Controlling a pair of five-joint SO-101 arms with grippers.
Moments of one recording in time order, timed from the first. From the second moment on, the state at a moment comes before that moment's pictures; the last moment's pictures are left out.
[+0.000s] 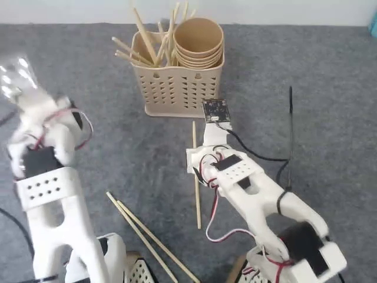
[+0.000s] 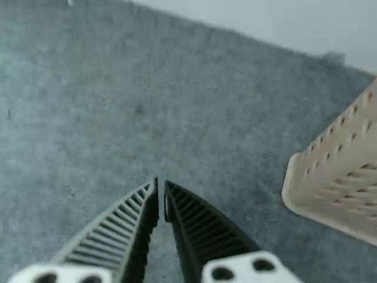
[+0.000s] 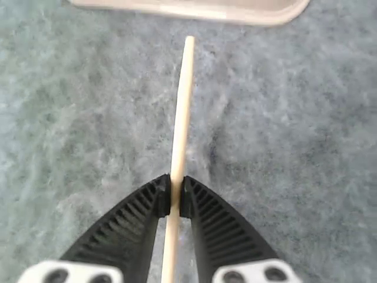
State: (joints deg) left arm -25.5 -38.7 41.5 49.6 9.3; right arm -33.6 -11.3 53.1 23.4 -23.5
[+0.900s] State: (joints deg) left arm -22.0 -27.8 73.9 8.1 8.9; right arm -36.1 -53.3 39.3 0.5 -4.0
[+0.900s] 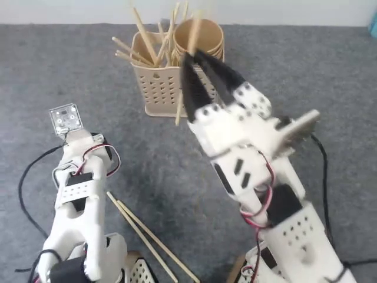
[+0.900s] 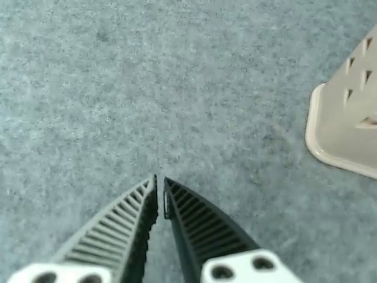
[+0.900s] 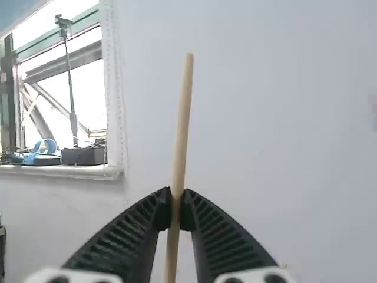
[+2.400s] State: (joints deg) left arm -22.2 -27.1 72.8 8.1 8.9; right arm -32.7 36.5 -81.3 56.0 -9.6
